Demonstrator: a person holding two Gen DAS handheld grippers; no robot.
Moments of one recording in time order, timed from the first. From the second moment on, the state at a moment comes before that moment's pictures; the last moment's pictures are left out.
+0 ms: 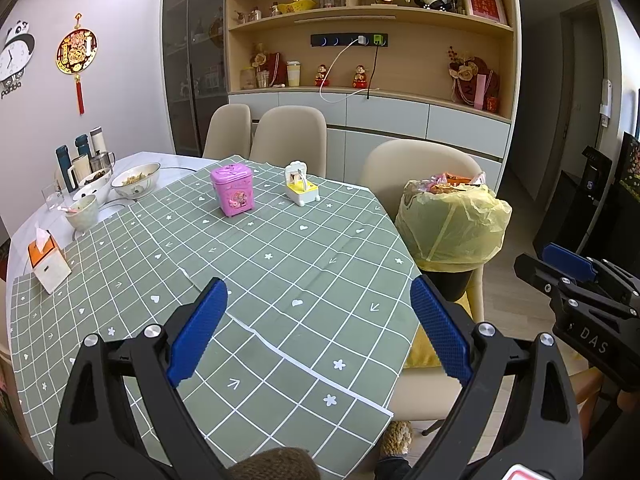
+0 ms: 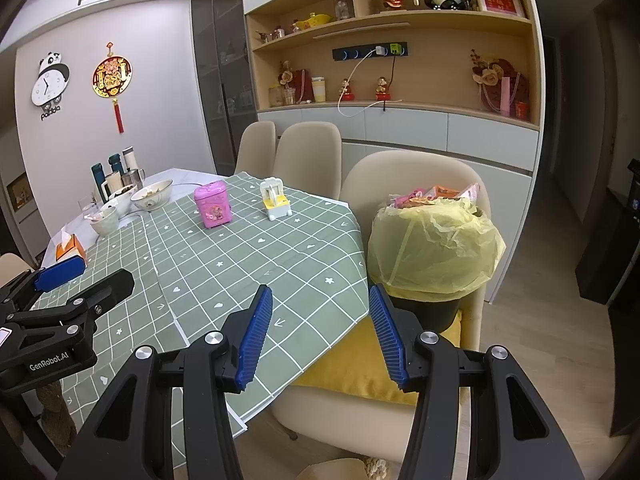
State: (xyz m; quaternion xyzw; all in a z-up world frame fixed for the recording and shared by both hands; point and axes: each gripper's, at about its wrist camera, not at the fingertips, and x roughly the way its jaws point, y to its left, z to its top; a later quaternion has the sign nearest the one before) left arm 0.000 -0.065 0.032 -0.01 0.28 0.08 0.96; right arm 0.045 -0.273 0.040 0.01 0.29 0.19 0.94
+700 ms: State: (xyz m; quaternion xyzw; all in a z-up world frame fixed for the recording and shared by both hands) left arm 0.005 -0.068 0.031 0.00 0.28 0.08 0.96; right arm 0.042 -0.270 0.037 0.01 0.29 0.19 0.94
